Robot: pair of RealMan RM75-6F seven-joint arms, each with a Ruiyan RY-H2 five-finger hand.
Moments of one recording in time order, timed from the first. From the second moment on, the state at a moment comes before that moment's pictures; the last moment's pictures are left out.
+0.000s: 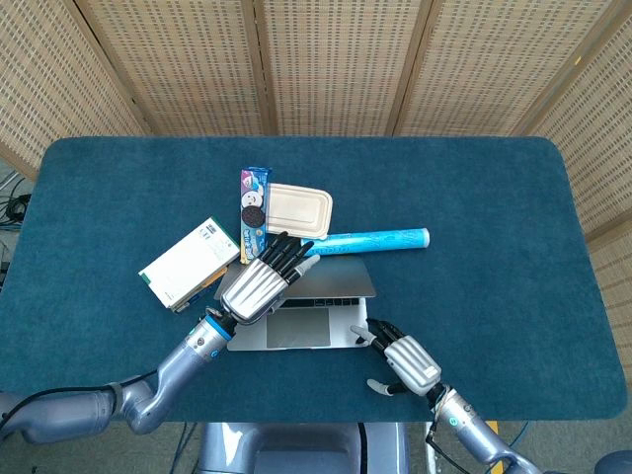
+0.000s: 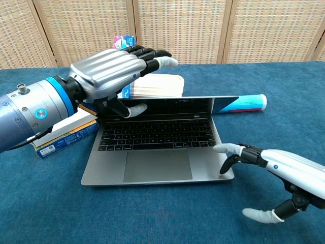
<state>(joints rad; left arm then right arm) -0.80 -1.66 -0.15 -1.46 1.46 1.09 0.53 0.42 -1.68 -0.12 -1.20 -1.76 1.26 0.36</state>
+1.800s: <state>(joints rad) -0.81 -1.64 -0.23 -1.45 1.30 1.07 0.56 0.49 -1.73 -0.14 -1.15 -1.77 1.21 0.25</state>
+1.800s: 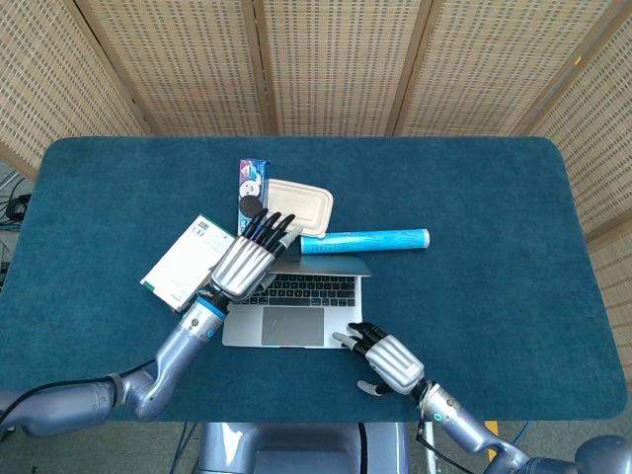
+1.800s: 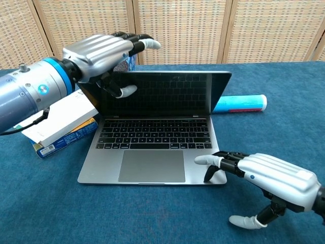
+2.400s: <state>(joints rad) -0.89 -1.61 -0.32 -1.38 1.17 1.02 0.59 0.49 -1.72 -0.14 -1.18 -1.75 1.18 0.22</state>
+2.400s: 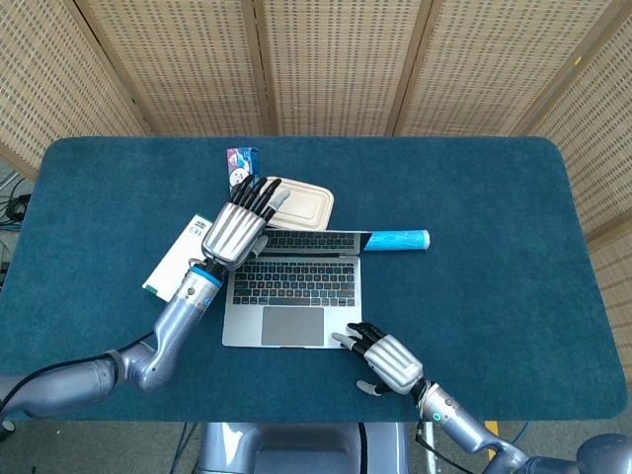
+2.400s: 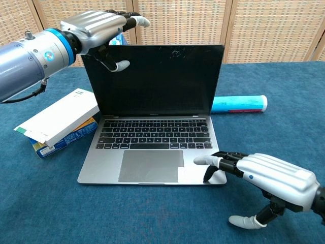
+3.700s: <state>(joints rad) -0.83 -1.48 -0.28 -1.47 1.12 1.13 0.52 0.51 -1.62 -0.10 -1.34 -1.74 1.21 0.18</state>
